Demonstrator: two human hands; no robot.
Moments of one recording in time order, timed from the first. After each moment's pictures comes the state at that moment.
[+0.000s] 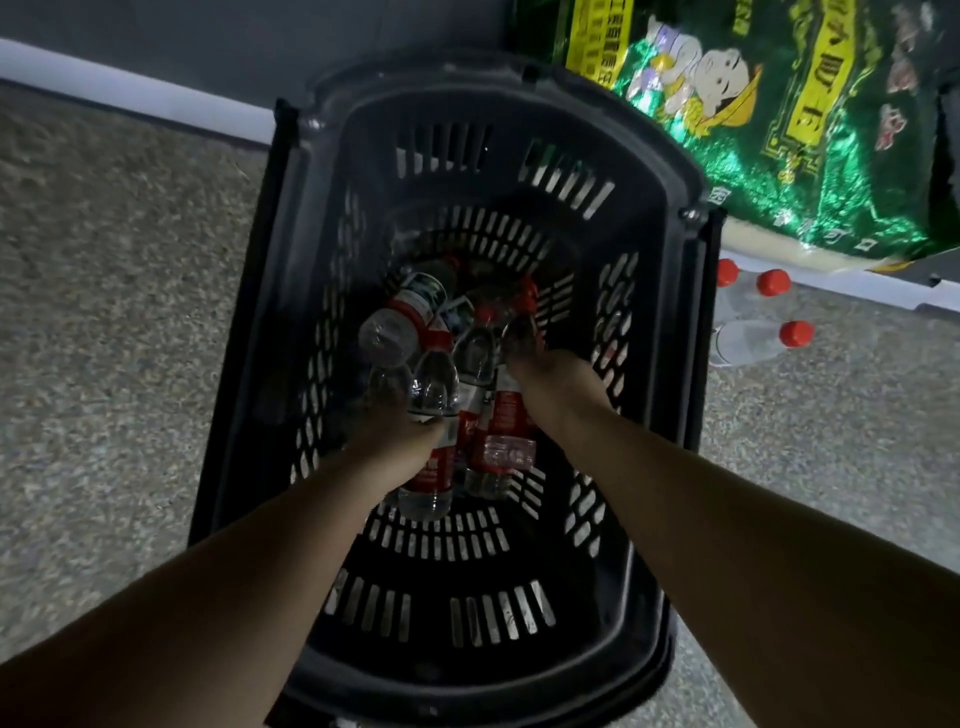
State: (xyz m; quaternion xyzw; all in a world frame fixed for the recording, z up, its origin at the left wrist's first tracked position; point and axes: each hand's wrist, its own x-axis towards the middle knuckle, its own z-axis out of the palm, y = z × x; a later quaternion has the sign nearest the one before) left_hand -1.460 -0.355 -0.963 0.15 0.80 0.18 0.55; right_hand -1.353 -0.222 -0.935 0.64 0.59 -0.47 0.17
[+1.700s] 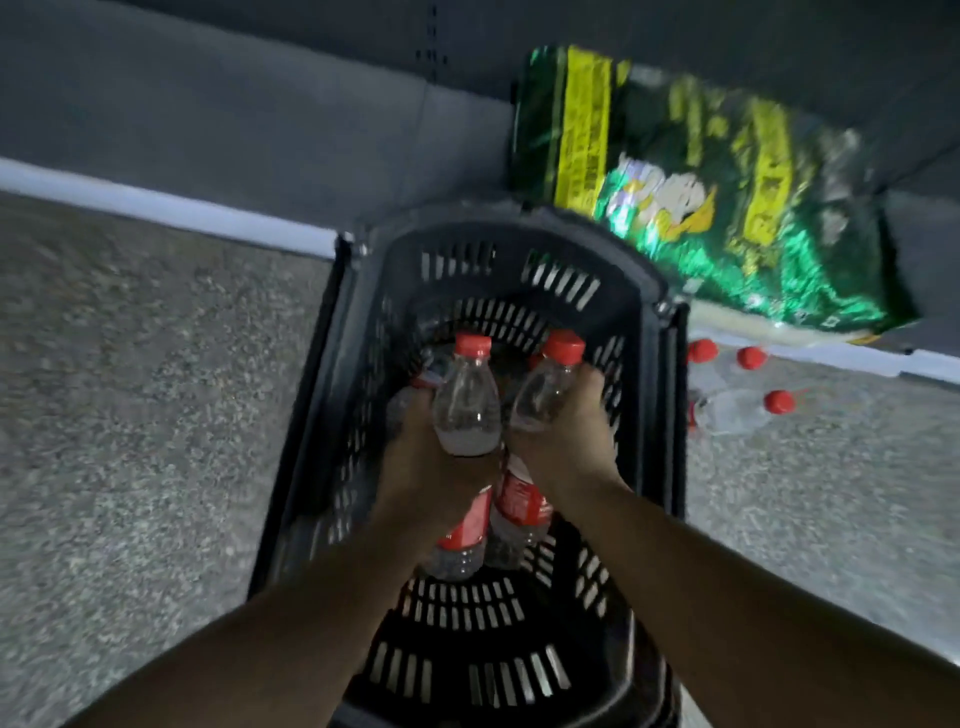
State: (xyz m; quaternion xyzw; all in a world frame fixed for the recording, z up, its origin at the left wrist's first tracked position) left_hand -1.459 -0.336 -0.892 0.15 0.80 0.40 0.43; right_hand -1.371 -0.240 -0.869 0.62 0.62 -0.48 -0.02
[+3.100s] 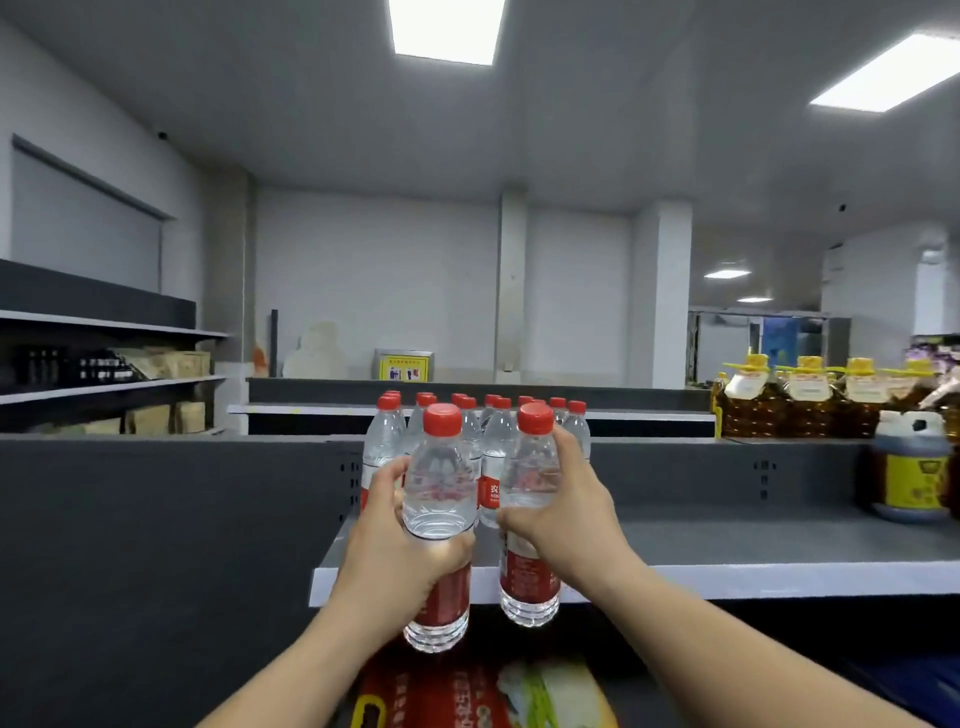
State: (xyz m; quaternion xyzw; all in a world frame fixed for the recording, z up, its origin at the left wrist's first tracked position) left_hand -1.565 -0.190 0.015 0.50 0.59 0.62 0.10; right_hand -1.418 -0.093 0.035 0.36 0.76 -0.24 -0.48
